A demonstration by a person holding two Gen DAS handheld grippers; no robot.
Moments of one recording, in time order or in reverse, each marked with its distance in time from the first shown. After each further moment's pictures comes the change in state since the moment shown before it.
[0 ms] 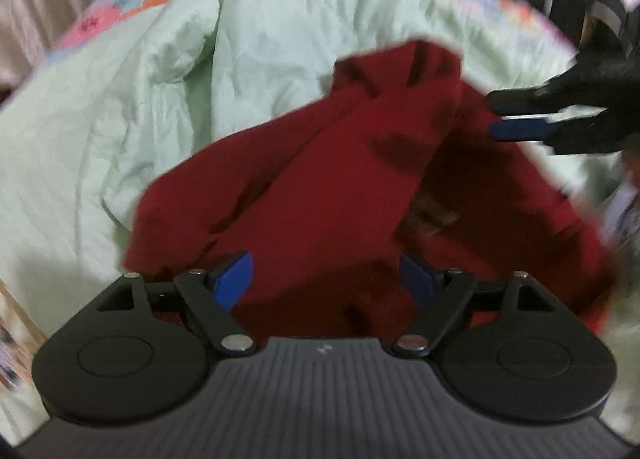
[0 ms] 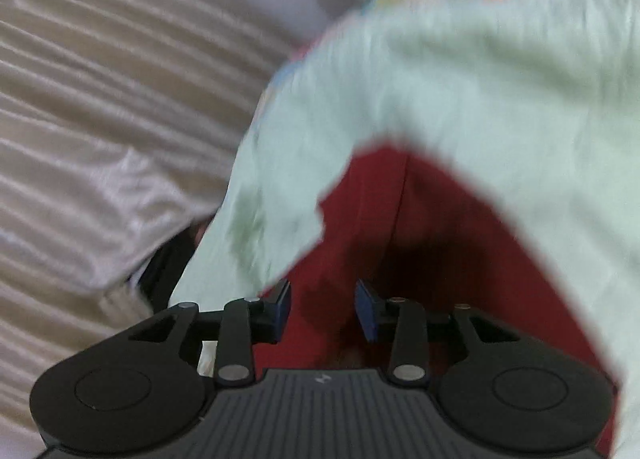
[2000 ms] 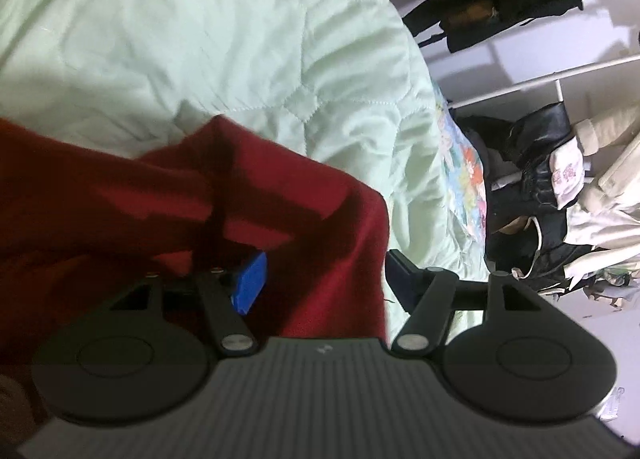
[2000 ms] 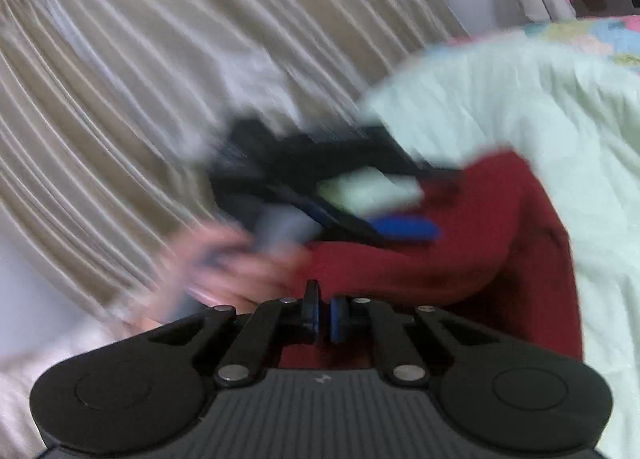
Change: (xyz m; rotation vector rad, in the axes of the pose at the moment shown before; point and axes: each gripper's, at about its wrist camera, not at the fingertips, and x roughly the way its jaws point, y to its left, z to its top) left arm 0.107 -0.021 0.111 -0.767 -0.004 -0.564; right arm -0.063 0.016 0.005 -0.467 0.012 0.267
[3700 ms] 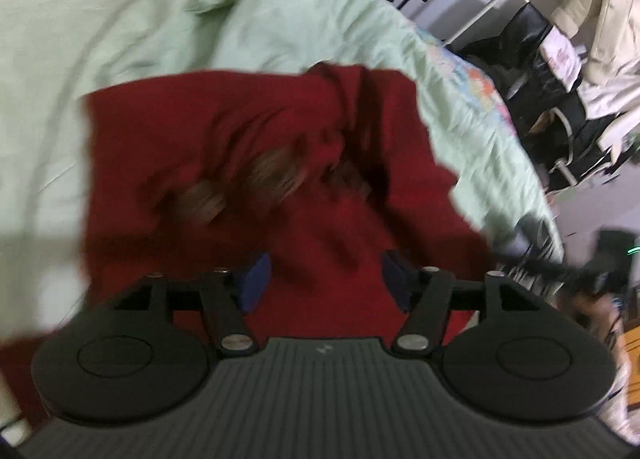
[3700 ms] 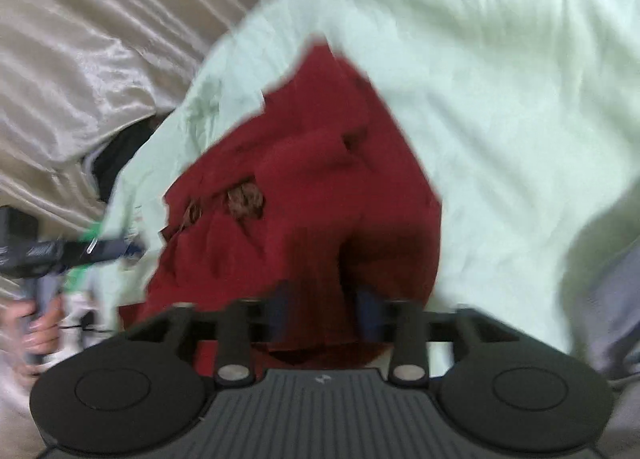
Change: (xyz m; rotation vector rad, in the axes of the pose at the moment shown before) left arm -0.232 0.063 -0.143 0.363 -0.029 0.226; right arm -0.053 0.060 -0.107 -0.020 0.074 -0.571
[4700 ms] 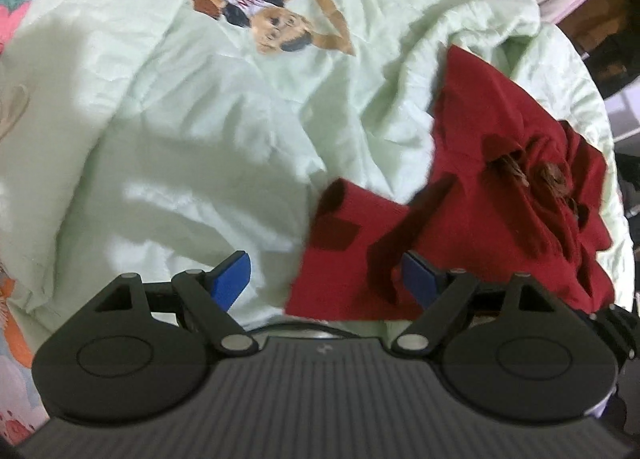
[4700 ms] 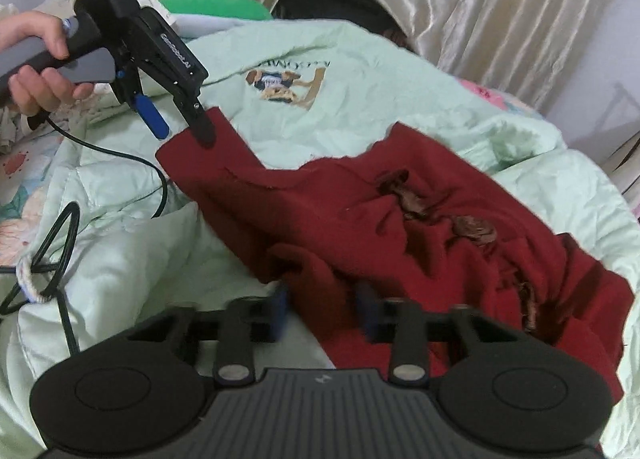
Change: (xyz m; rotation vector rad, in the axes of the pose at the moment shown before) left arm -0.064 0.179 -0.083 -0.466 -0.036 0.245; right arm 0.114 0.252 -0.072 -0.900 0.093 -0.010
